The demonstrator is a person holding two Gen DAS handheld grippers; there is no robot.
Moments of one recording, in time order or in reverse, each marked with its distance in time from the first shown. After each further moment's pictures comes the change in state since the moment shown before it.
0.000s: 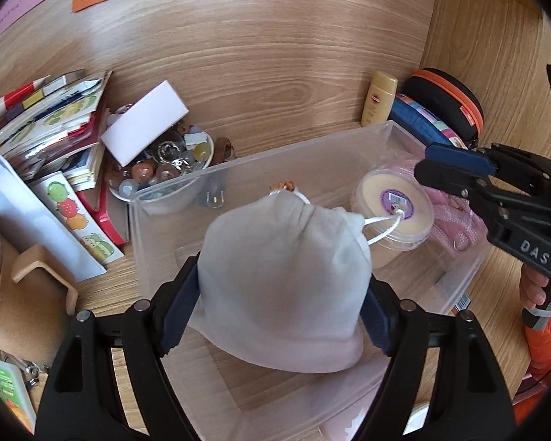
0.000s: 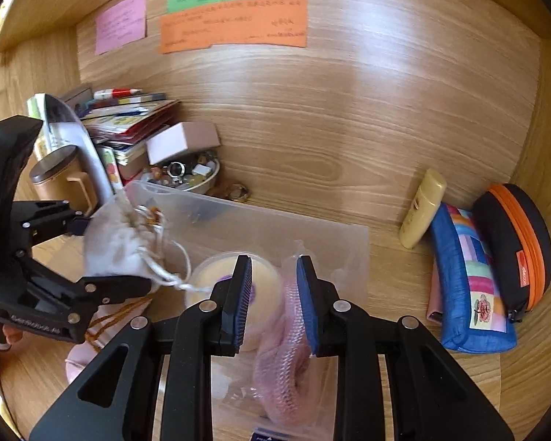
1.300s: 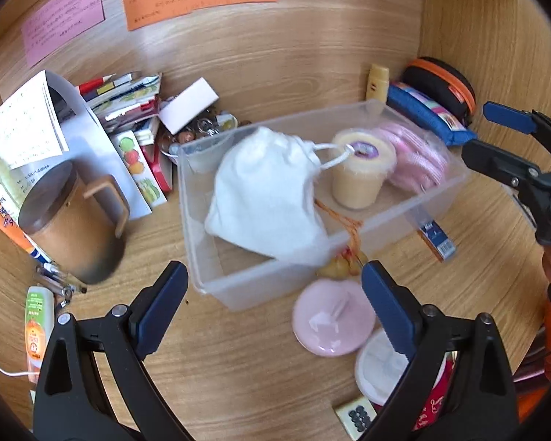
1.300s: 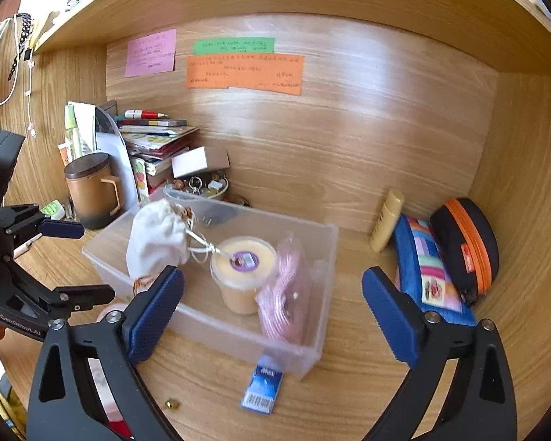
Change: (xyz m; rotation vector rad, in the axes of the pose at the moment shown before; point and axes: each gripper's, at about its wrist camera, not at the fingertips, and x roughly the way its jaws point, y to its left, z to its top) left arm -0.069 -0.056 -0.067 0.025 -0.019 0.145; right arm -0.081 0.006 -0.035 -0.026 -0.118 -0.051
